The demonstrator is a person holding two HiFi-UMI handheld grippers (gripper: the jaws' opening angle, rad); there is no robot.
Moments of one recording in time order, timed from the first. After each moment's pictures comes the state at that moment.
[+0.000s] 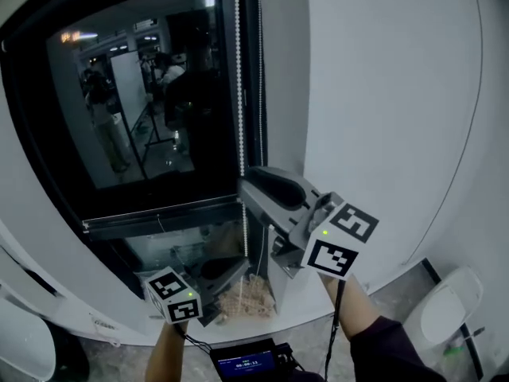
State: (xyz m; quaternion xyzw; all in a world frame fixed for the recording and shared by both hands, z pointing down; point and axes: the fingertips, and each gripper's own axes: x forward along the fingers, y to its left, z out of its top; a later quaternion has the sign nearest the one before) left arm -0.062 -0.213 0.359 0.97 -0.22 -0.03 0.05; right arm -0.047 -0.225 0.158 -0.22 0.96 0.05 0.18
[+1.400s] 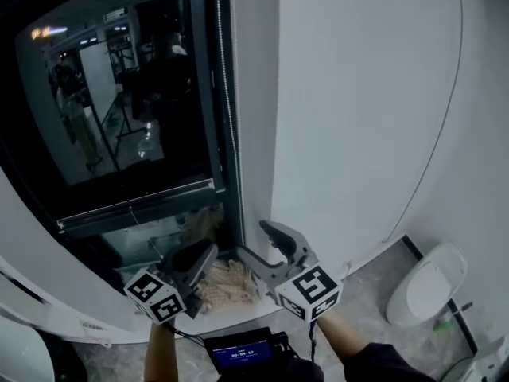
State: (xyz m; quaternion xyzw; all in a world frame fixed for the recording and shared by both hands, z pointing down) left arm -0.082 -0.230 0.368 0.95 -0.29 -0.07 0.04; right arm -0.006 -0.220 0.337 -0.41 0.91 0.07 0.02
